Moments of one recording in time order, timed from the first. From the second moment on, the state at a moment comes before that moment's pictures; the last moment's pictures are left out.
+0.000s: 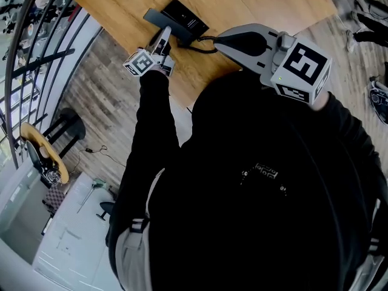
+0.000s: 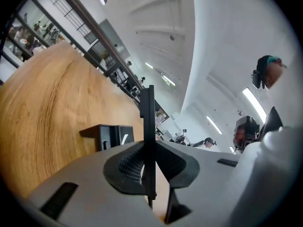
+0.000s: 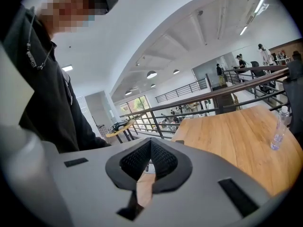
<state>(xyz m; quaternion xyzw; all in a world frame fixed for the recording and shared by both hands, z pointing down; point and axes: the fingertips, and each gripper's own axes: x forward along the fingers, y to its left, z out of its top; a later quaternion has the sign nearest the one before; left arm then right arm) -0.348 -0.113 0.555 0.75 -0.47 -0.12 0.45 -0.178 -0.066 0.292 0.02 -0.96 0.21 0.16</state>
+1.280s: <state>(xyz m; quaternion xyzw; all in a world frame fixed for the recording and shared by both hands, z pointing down) -0.298 -0.032 0.294 0.68 -0.71 -0.05 0.21 -0.236 -0.041 0.245 -0.13 -0.98 0.15 0.10</state>
